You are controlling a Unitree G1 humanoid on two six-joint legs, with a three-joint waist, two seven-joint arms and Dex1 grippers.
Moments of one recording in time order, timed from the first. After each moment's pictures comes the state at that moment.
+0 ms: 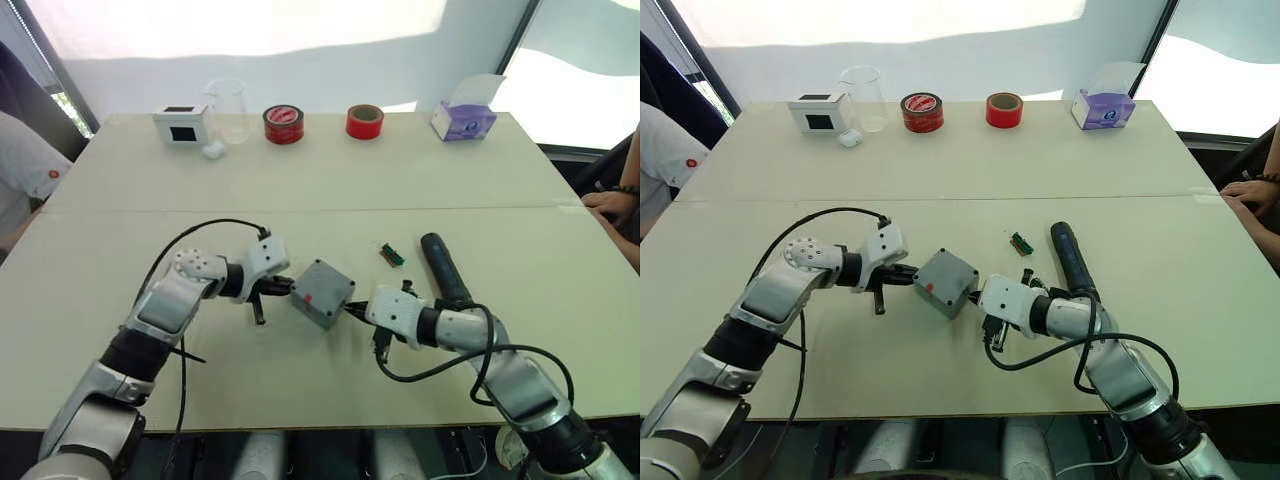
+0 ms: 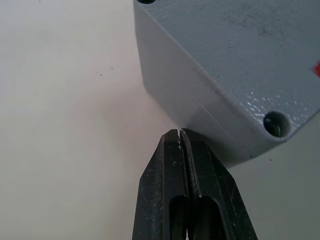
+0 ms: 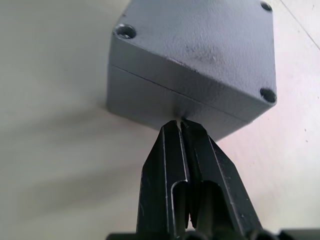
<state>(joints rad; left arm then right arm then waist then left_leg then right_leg) -0.51 0.61 -0.30 -0.06 -0.12 0.58 -1.07 -0.21 -0.59 0.32 -0.36 -0.07 0.38 0.77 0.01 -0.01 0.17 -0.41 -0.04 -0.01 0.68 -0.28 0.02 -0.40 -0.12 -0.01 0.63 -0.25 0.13</state>
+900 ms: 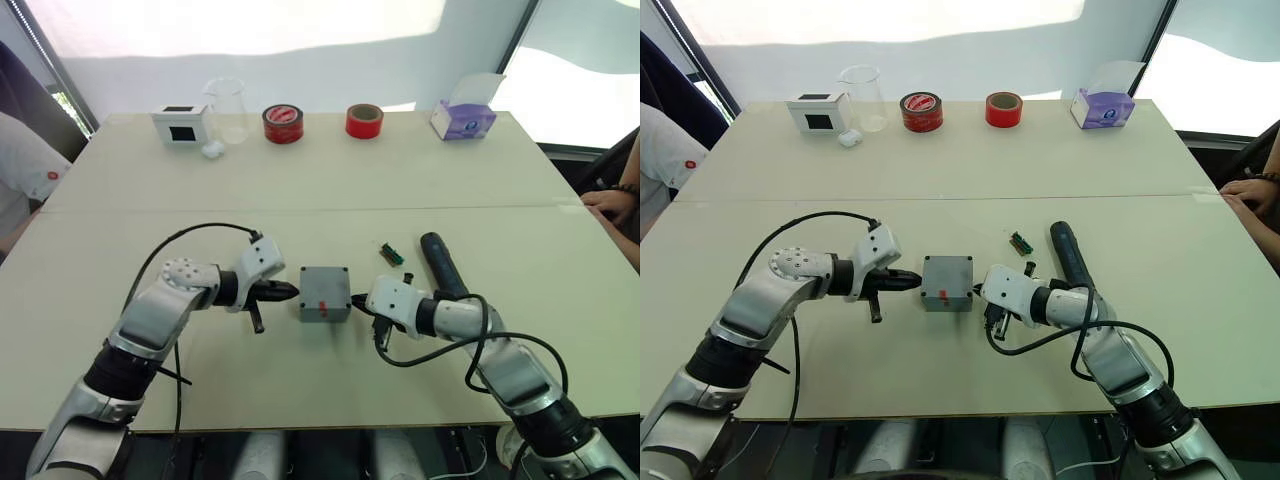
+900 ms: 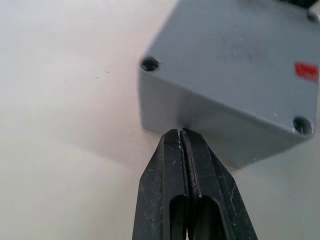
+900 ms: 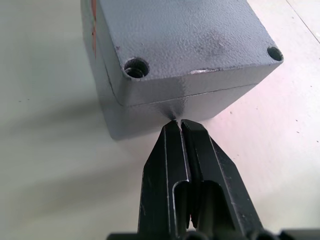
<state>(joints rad) -0.45 0.55 -0.12 -0.17 -0.24 0.62 -0.95 -0.22 -0.60 0.29 -0.35 -0.05 0.37 0.80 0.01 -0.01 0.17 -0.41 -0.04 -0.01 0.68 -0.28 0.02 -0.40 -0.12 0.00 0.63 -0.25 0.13</state>
